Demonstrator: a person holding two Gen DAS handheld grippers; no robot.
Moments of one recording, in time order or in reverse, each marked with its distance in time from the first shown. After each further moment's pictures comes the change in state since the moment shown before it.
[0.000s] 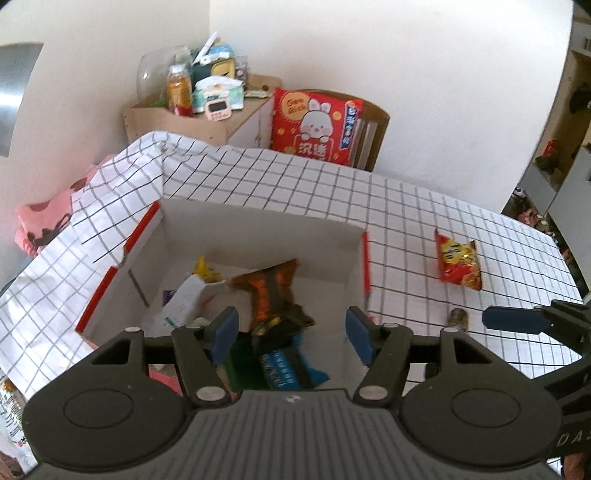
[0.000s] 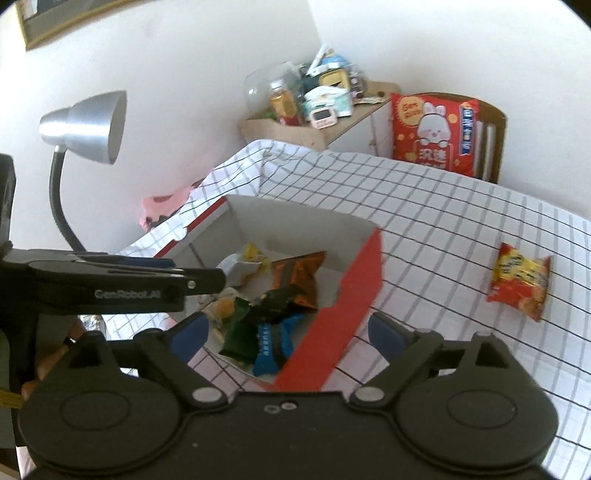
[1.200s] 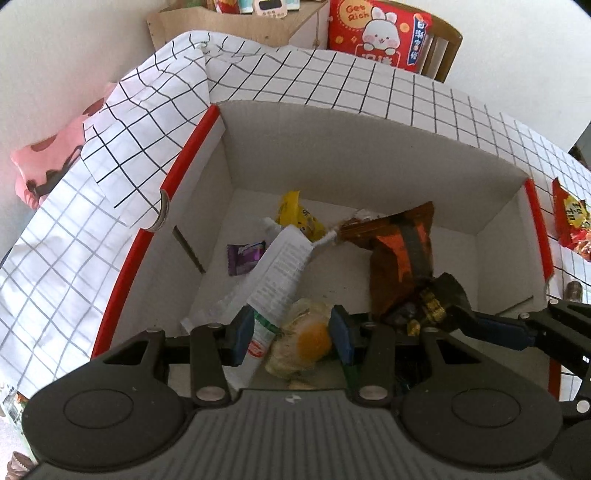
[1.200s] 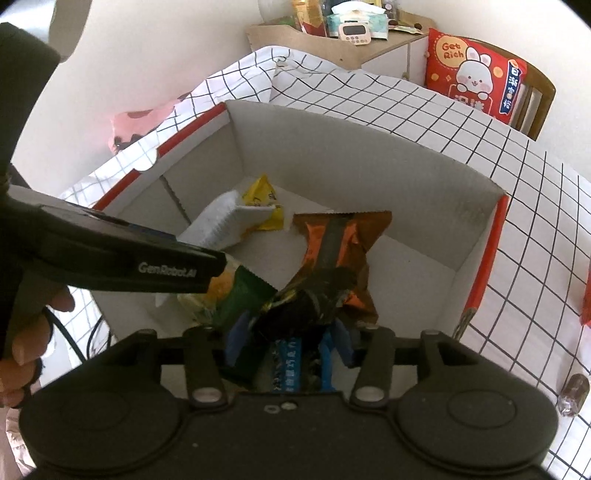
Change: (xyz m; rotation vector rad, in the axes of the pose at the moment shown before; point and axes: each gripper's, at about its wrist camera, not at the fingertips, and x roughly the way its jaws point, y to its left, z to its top) left arm 0.124 0.095 0.012 -0.026 0.307 0.115; right arm 0.165 0.063 0.011 -0.102 0.263 -0.048
